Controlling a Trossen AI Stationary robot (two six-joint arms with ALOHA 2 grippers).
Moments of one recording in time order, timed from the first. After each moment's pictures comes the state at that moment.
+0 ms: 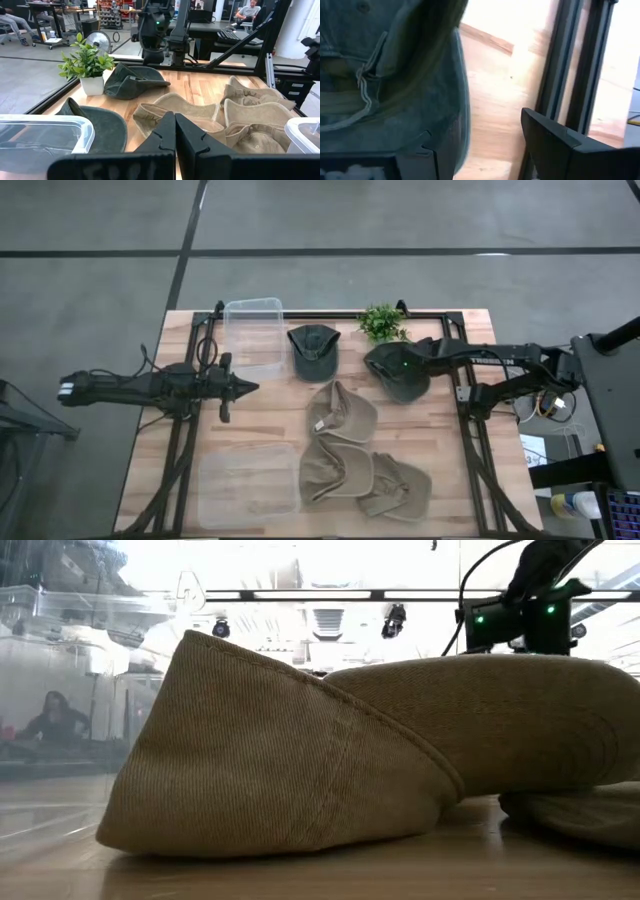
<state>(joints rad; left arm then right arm) 0.00 0.40 0.24 -0.02 -0.09 -0.05 -0.39 1.27 0.71 -1.03 0.46 0.87</state>
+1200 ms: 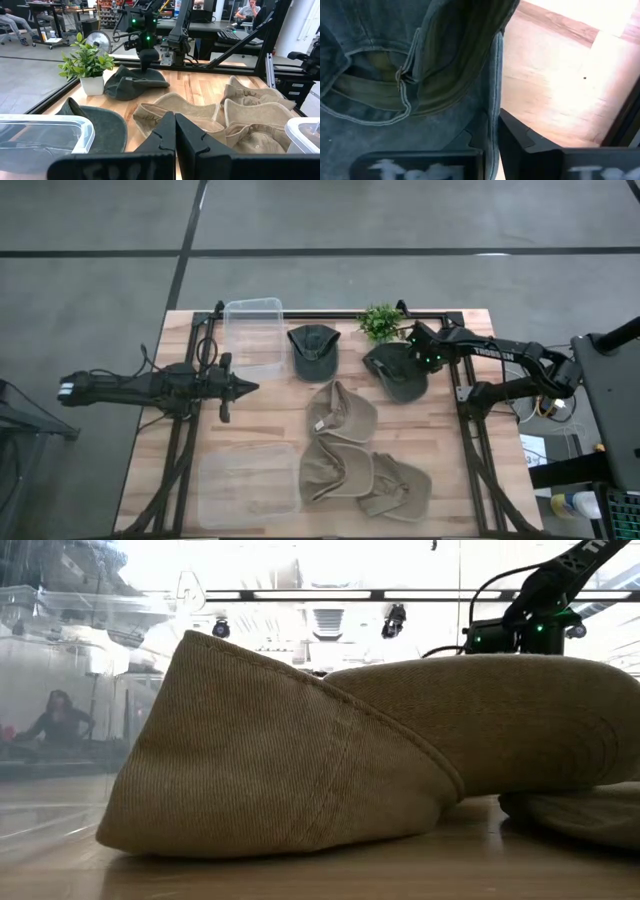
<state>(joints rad) 0.00 0.40 0.24 -0.02 -0.09 -0.05 -0.69 1.25 0.63 -0.81 0.06 0.57</state>
